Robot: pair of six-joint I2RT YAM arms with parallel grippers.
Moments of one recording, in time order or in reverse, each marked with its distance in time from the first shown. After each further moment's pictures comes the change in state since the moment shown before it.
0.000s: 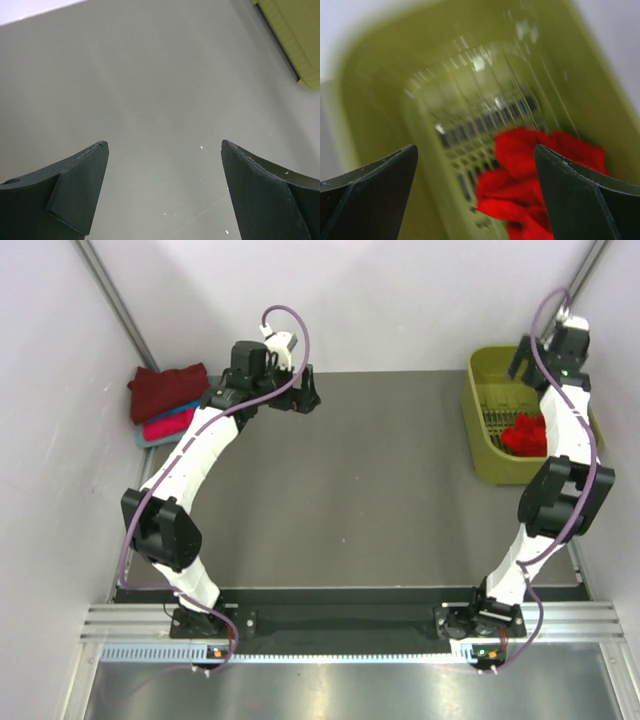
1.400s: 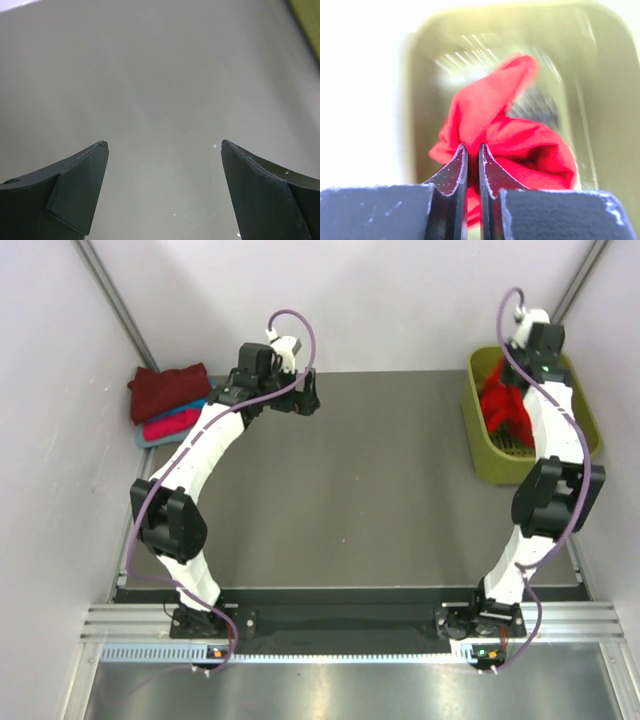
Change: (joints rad) left arm 0.000 0.064 0.027 -0.017 -0.026 0.021; right arm 0.047 0.031 -0.039 -0.048 -0.054 -0.221
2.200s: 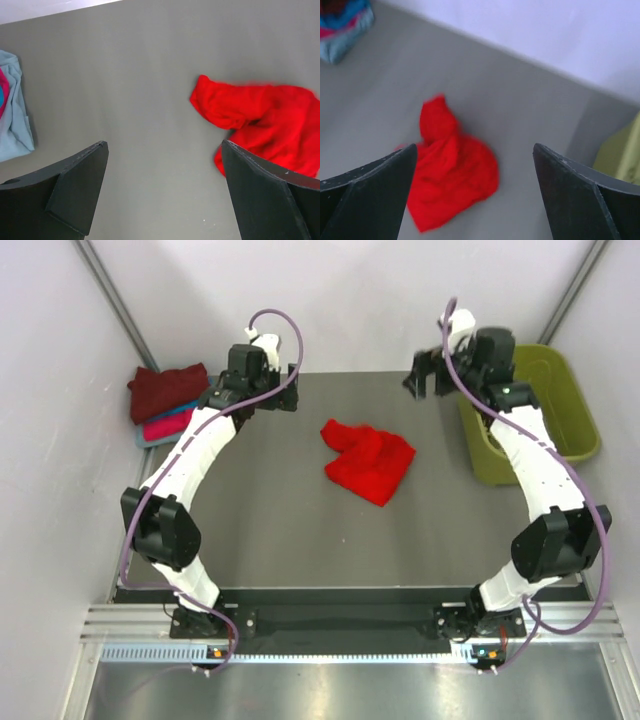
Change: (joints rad) left arm 0.025 -0.062 -0.060 0.004 -0.255 0.006; right arm 0.372 -0.330 -0.121 0.050 -0.377 0.030
